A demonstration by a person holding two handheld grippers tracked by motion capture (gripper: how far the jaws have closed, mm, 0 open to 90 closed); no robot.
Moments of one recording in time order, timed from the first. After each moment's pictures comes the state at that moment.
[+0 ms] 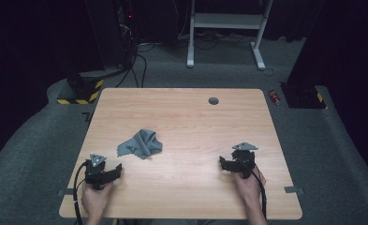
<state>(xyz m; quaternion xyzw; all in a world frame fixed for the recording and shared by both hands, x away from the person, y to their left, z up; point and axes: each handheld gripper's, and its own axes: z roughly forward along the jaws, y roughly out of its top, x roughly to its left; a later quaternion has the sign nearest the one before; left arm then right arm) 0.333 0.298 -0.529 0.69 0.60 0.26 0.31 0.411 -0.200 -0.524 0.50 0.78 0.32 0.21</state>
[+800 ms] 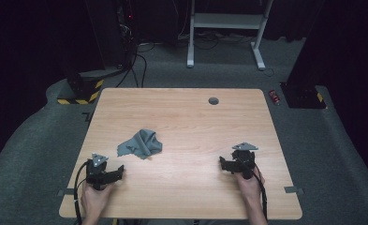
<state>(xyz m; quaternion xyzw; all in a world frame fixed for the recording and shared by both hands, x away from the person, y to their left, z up) 0.334 0.296 -0.530 0.71 0.58 0.25 0.31 0.410 -0.200 -0.524 0.50 0.78 0.32 0.21</state>
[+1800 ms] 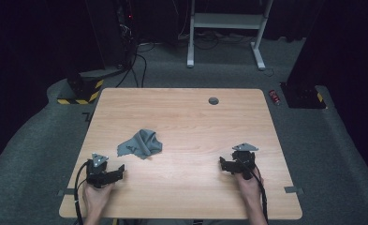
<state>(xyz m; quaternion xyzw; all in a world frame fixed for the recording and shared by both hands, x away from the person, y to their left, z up) 0.330 0.292 -0.521 0.70 0.58 0.26 0.32 0.408 -0.200 -0.524 0.50 0.78 0.32 0.21</state>
